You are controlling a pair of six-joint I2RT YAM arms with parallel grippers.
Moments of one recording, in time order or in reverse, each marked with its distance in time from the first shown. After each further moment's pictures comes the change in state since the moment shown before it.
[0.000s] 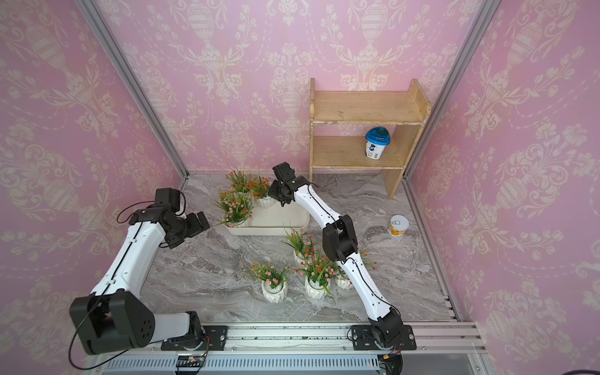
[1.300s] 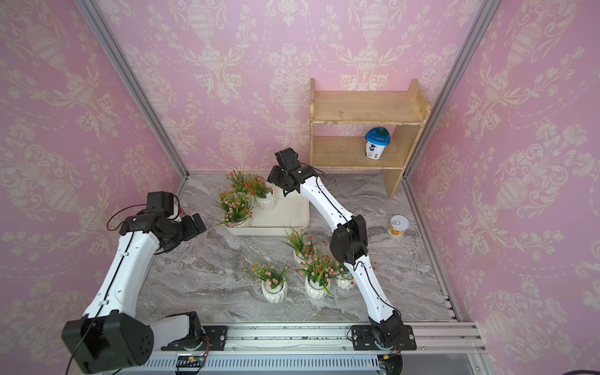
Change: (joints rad) left arm 0.013 -0.120 -0.013 -0.058 0.010 0.000; right arm 0.002 -0.244 -0.068 -0.041 0.082 -0.091
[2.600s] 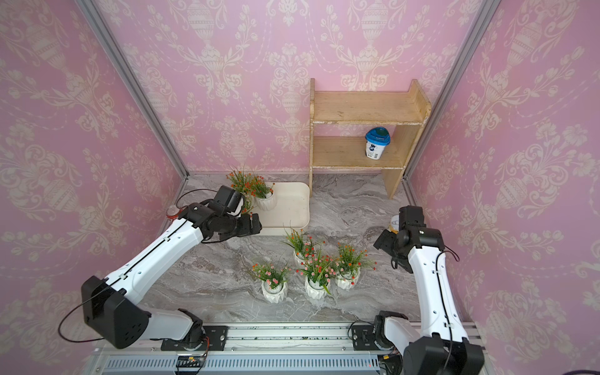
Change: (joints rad) left arm -0.637 0.213 0.131 0.102 -0.012 -0.177; right arm -0.747 -1.338 -1.535 -0.375 0.040 -0.318
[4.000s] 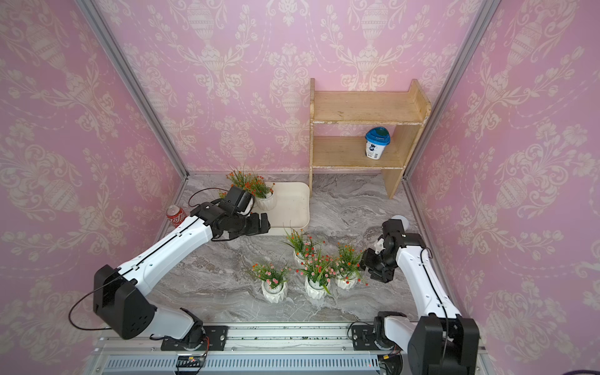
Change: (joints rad) left arm -0.034 0.049 0.006 0.068 0.000 -0.012; right arm 0.108 0.063 -0.182 0.029 -0.320 -0.146
